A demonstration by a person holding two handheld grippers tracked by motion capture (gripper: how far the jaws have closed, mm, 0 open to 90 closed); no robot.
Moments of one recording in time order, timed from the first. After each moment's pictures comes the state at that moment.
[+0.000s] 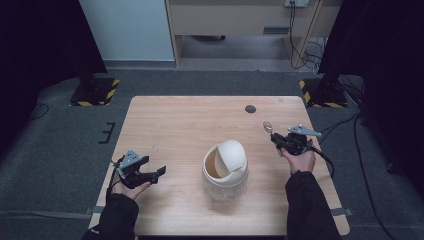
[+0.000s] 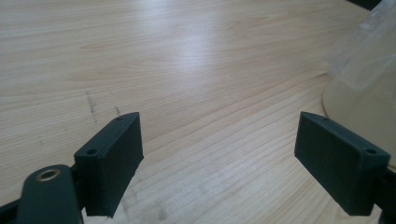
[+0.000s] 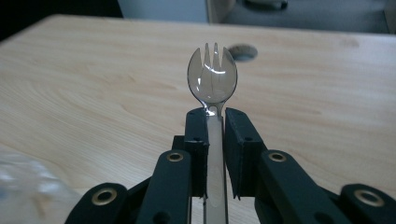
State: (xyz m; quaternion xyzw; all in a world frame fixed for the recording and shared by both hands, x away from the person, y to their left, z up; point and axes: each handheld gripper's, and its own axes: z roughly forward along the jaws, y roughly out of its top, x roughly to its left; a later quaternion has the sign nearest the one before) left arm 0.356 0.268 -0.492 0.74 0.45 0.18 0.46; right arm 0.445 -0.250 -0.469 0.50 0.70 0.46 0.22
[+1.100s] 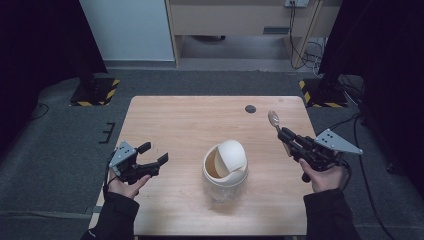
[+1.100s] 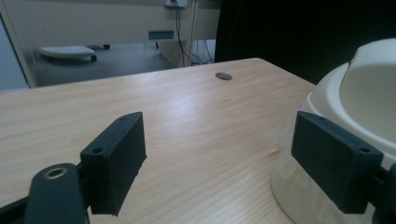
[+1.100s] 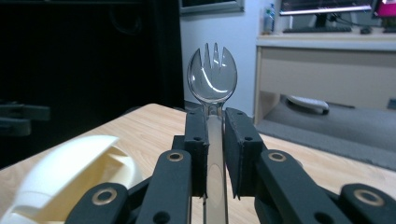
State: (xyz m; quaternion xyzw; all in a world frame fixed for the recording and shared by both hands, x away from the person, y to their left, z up) left arm 0.341 0.249 -0.424 0.69 0.41 0.22 0.56; right arm 0.351 -0.250 -0.365 0.35 0.66 0.61 0.26
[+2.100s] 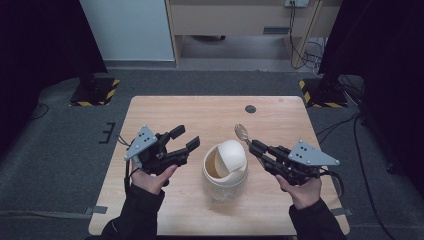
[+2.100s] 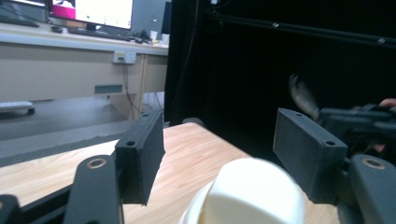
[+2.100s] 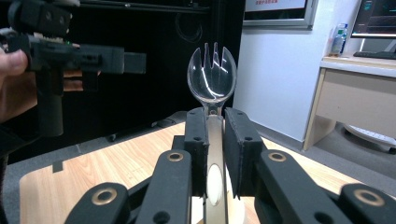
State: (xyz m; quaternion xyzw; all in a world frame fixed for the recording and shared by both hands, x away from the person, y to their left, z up) left arm 0.325 0.160 -0.338 0.64 0.33 0.19 0.67; right arm 0.316 -0.185 -0.352 0.24 0.69 0.64 0.22
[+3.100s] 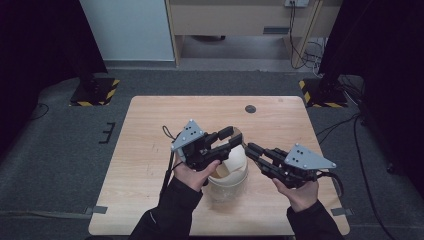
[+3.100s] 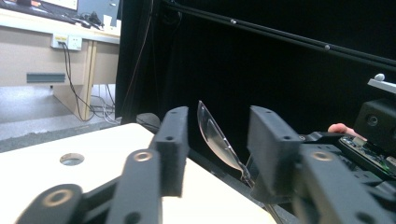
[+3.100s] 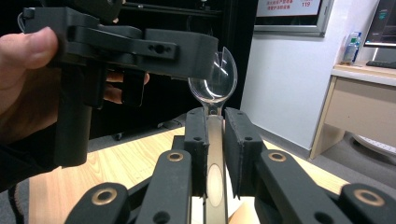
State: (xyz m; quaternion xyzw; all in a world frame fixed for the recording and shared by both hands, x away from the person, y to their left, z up) left arm 0.335 0.072 -0.330 0.65 0.31 0.11 0.68; right arm 0.311 -0.178 -0.353 0.22 0.70 0.65 0.22
